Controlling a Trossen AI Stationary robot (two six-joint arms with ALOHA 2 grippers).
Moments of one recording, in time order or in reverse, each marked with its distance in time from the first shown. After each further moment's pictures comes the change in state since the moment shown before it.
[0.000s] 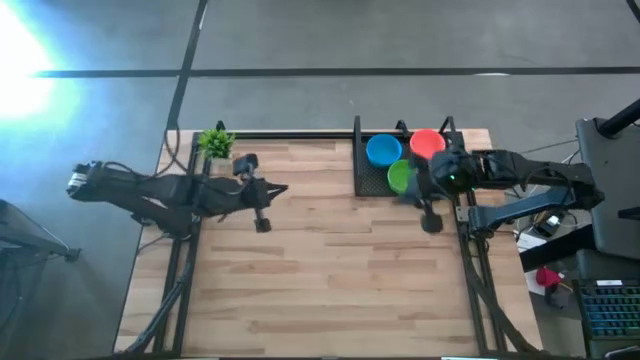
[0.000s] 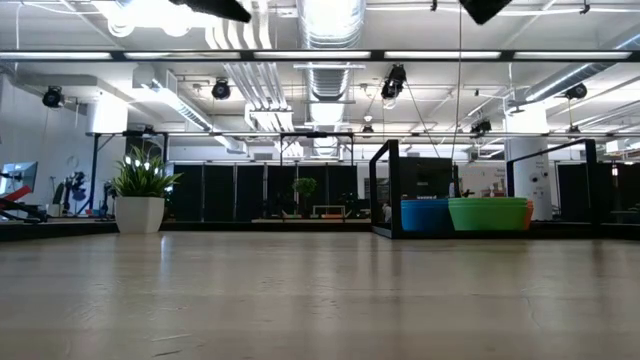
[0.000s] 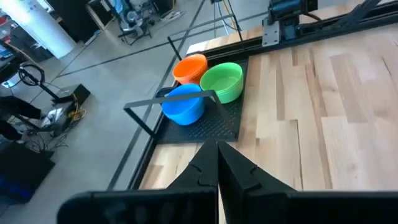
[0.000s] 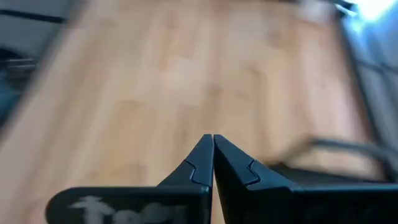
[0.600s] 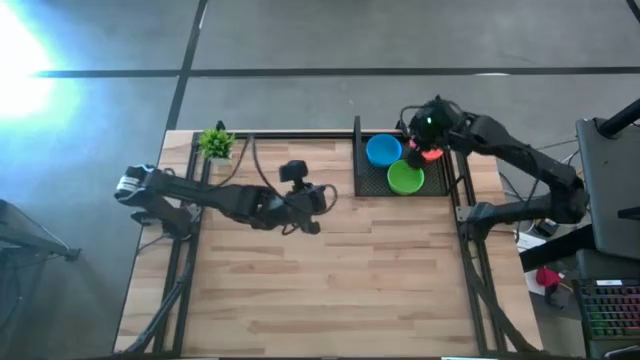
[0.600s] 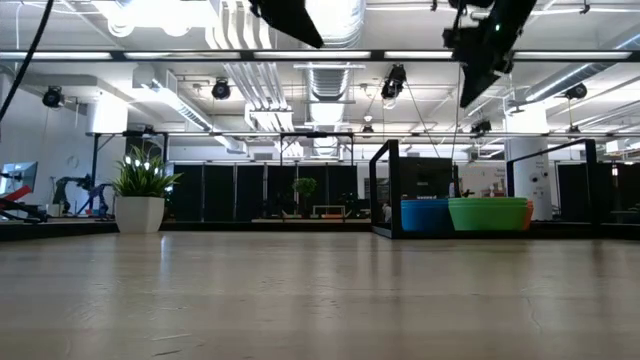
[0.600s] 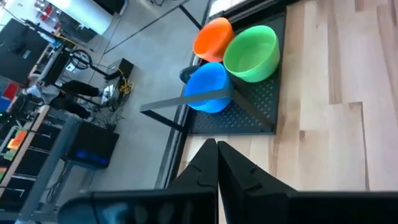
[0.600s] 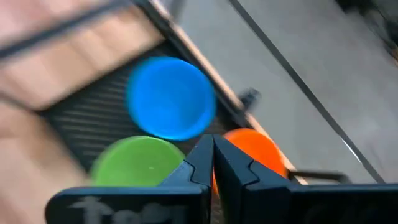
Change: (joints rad) left arm -0.002 0.522 0.395 -0.101 -0.221 0.072; right arm -0.606 0.158 0.025 -0.092 0.360 0.043
